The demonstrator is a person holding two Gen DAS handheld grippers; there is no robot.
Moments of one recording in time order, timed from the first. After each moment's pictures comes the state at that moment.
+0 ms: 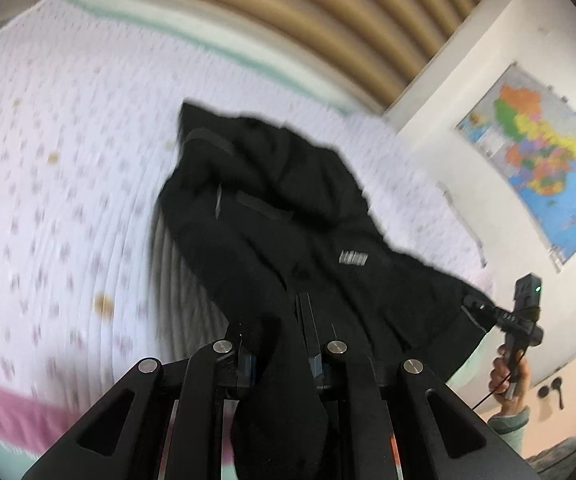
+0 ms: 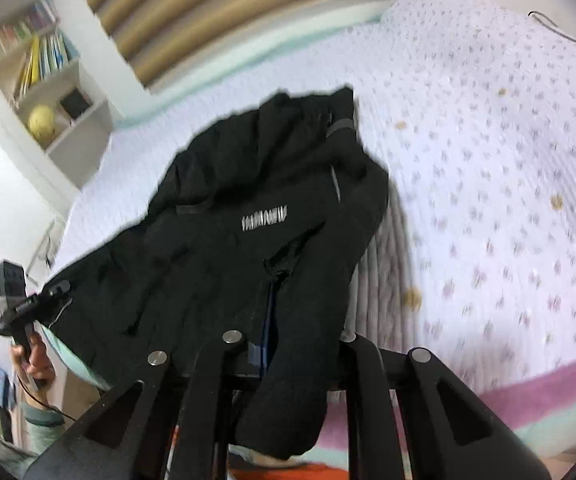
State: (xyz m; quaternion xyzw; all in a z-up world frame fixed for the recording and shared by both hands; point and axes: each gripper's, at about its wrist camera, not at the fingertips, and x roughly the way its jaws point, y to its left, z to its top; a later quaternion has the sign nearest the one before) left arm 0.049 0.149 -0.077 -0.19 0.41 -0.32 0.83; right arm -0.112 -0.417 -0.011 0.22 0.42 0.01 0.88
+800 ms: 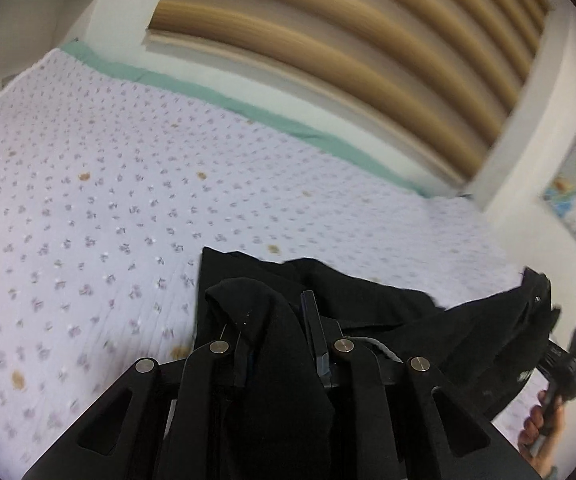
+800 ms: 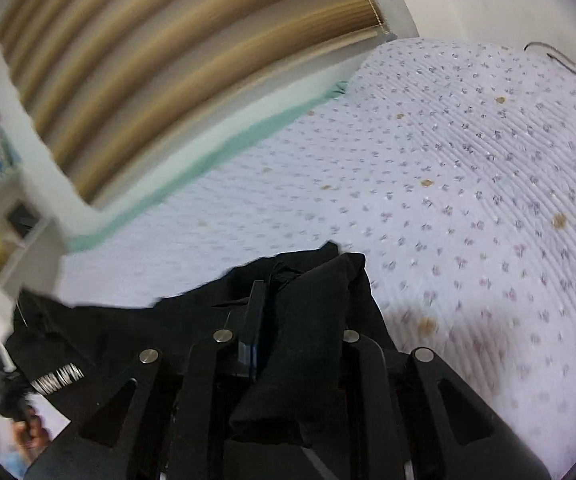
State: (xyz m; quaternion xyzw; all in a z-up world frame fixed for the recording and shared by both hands) left arm 0.338 0.054 -0.063 -0.17 0.36 -0.17 0.90; right arm 0.177 -0.481 -0.034 0.23 0.34 -0.13 0.90
